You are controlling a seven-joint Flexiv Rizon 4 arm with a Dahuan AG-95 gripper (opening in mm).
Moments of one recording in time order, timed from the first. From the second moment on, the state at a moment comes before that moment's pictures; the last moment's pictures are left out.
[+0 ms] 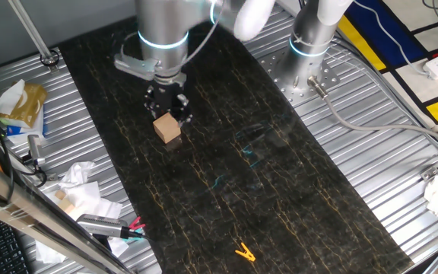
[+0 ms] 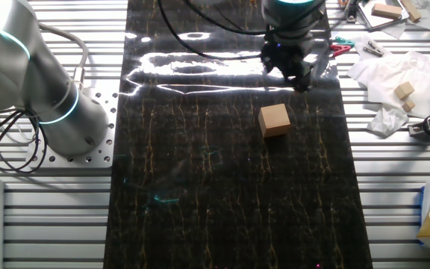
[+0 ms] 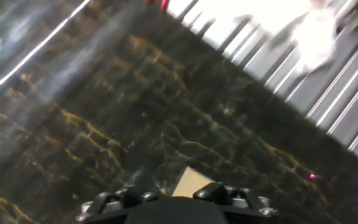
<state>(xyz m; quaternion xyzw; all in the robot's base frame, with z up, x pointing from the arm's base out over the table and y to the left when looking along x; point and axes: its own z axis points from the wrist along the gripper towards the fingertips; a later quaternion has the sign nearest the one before) 0.518 0.051 0.141 -0.33 0.94 -0.01 0.07</state>
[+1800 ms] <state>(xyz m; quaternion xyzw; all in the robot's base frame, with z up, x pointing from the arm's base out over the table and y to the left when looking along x) 0.529 0.039 0.154 -0.16 0.98 -0.03 0.07</state>
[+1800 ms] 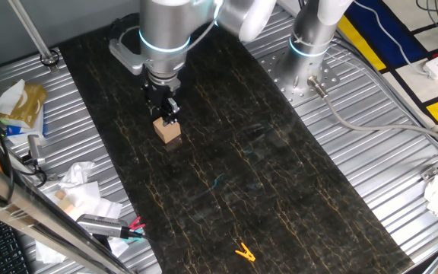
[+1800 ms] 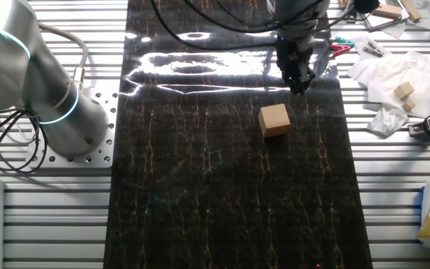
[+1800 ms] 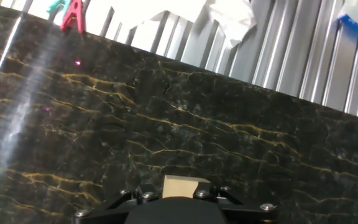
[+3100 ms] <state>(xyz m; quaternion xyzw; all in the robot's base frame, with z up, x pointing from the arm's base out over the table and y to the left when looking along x) 0.527 0.038 0.153 -0.09 1.00 0.00 0.03</state>
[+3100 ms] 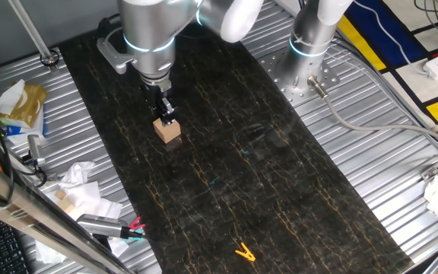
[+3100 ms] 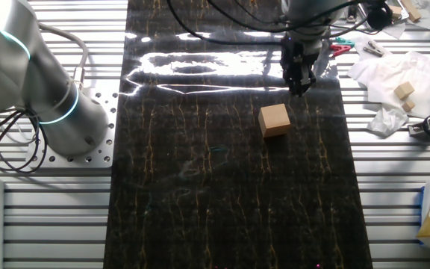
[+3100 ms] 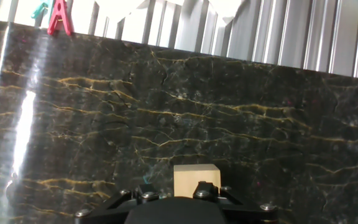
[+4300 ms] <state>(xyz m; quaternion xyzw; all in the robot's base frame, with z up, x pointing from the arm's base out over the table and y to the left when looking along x) 0.531 0.038 0.146 -0.06 1.00 0.02 0.01</state>
